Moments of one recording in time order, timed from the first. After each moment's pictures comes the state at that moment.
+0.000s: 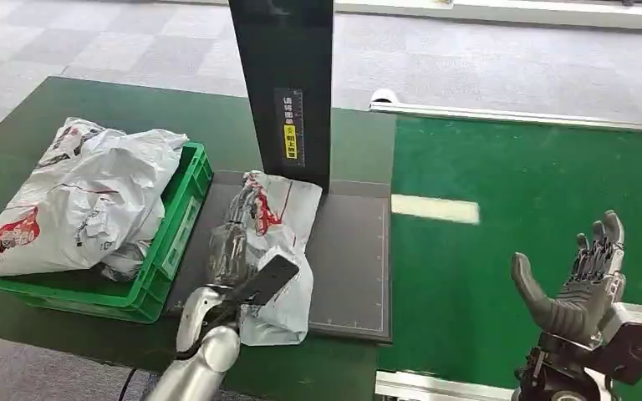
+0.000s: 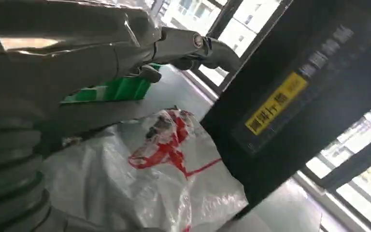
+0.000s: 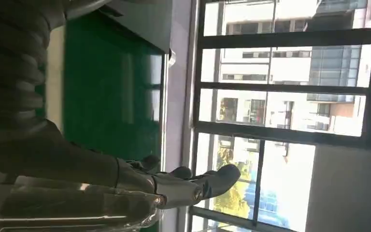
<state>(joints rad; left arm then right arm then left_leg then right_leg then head) -0.28 -0.27 -0.32 -1.12 -0.96 0.41 -0.23 0.04 0.15 -0.16 -1.76 0.11 -0.06 -0.33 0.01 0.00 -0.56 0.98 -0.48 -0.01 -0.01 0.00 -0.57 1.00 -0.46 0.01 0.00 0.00</state>
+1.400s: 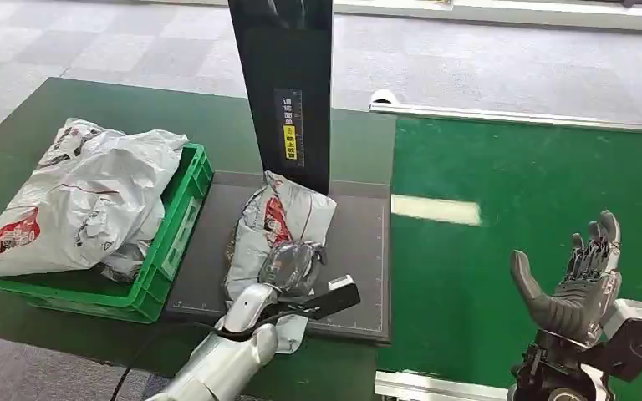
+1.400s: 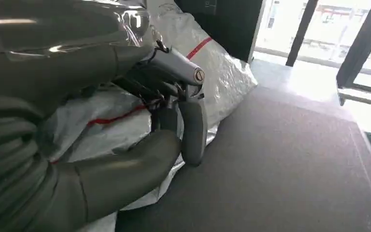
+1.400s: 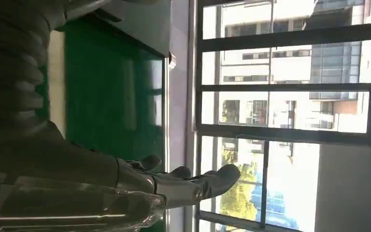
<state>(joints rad) -0.47 -0.31 -0.40 -0.64 -1.14 0.35 -0.20 0.04 0.16 -0.16 -1.75 0.08 -0.06 -0.31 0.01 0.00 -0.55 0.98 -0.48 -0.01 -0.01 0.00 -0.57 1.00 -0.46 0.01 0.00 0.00</state>
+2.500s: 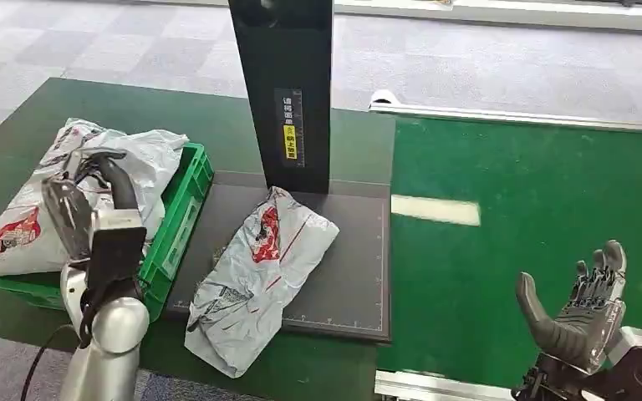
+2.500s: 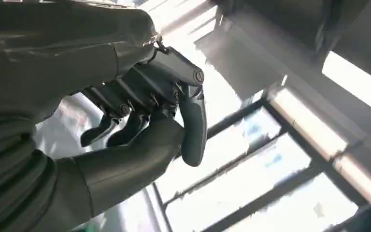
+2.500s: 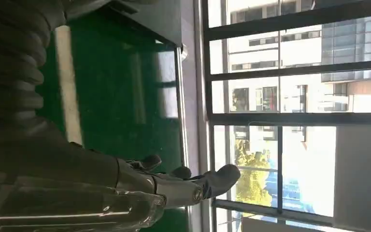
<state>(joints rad) -0.27 -0.11 -0.14 -1.67 -0.69 0.39 -0.26 0.13 0.18 -0.18 -1.75 0.03 -0.10 -0.35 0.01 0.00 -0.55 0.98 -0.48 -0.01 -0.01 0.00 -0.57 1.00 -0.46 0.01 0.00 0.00</state>
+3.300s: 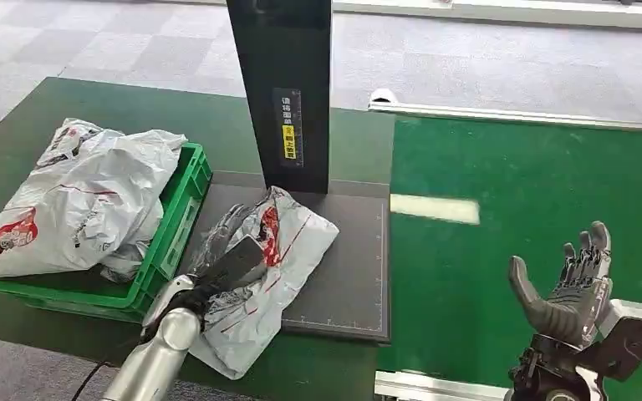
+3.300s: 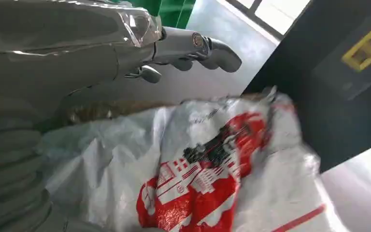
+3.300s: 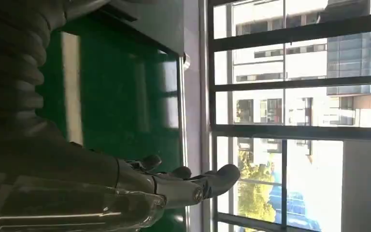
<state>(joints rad) -0.30 -0.13 -0.21 -1.13 -0.75 0.00 -0.16 0.04 0.17 -0.19 -1.69 0.05 -0.05 -0.32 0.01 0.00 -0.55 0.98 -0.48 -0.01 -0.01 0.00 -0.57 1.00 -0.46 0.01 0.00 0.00</state>
